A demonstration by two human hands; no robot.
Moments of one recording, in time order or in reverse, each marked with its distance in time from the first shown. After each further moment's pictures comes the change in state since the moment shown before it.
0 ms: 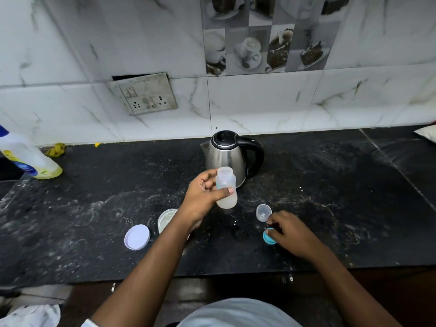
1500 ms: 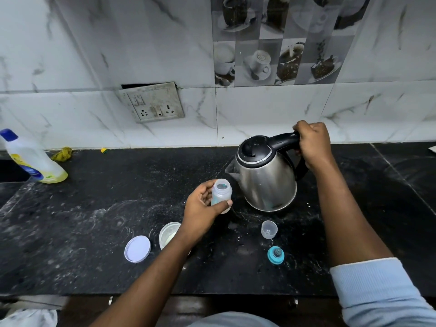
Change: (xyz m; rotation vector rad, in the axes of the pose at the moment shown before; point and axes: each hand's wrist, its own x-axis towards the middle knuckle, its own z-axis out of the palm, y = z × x) left_hand 0.010 -0.009 -0.007 0.051 0.174 0.115; right_hand 0.159 -0.070 -0.183 0.711 0.665 0.126
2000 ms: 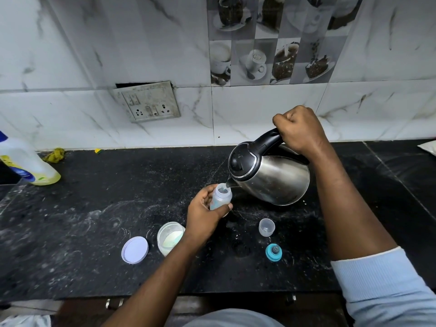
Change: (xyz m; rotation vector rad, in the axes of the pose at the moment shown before) left_hand -0.007 -0.018 0.007 0.028 0.025 -0.013; right_hand -0.023 -0.061 0.001 -0.514 -0.137 -0.413
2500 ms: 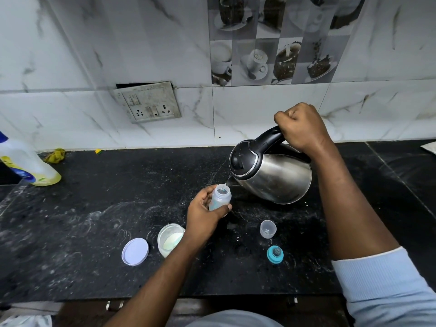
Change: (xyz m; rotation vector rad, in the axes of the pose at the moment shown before) left_hand 0.006 -0.005 -0.002 0.010 0.027 -0.013; right_hand 0.007 -0.003 -0.003 -0.028 0.001 -0.009
